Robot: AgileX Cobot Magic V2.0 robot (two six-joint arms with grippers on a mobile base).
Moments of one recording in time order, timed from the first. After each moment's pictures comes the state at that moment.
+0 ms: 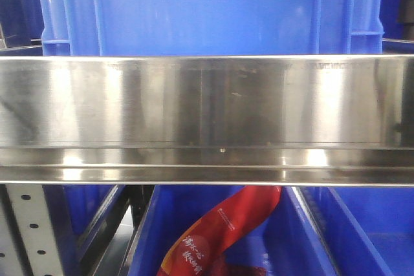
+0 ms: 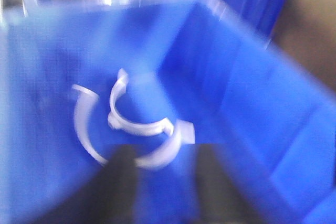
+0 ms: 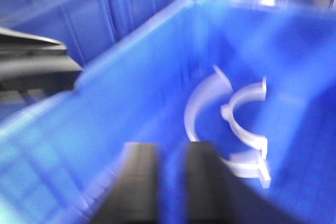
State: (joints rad) left arm -0.53 1.55 -1.81 0.12 0.79 -0.24; right arm 0.38 1.42 -1.59 0.30 0.68 -0.08
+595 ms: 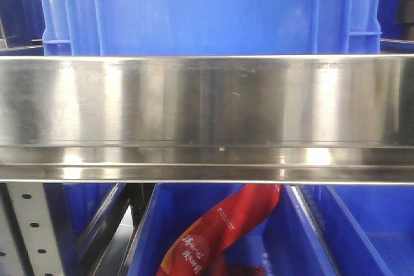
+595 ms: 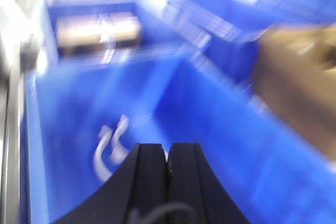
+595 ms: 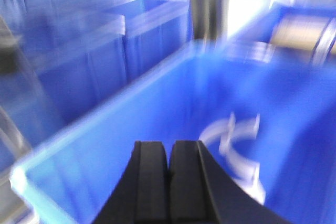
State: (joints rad) left arm -0.57 1.30 -1.66 0.13 0.66 -0.22; right arm 0.38 1.21 -1.46 0.29 0.54 -0.08
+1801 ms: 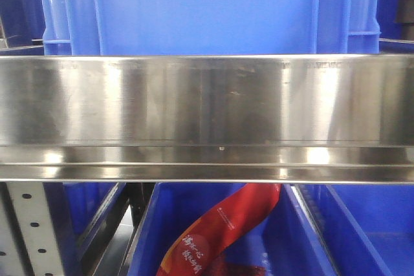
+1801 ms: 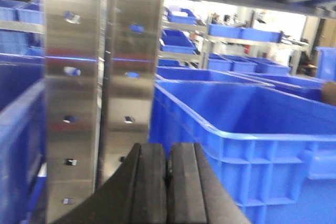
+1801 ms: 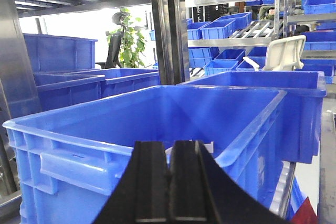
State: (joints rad) left arm -0.23 0.33 -0.56 0.12 0.23 -0.21; right arm 0.38 0.57 -0.59 0.22 0.00 -0.08
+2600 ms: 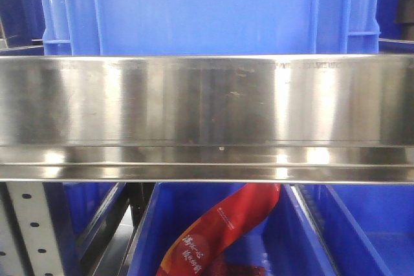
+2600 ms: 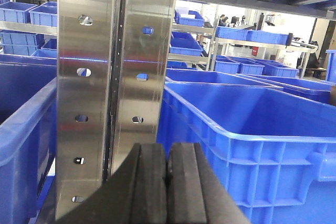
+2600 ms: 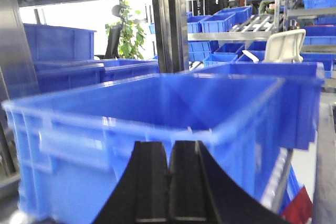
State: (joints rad) left arm -0.21 0.33 -0.56 0.12 0.23 -0.21; right arm 0.36 0.49 -0.47 0.21 -0.02 -0.08
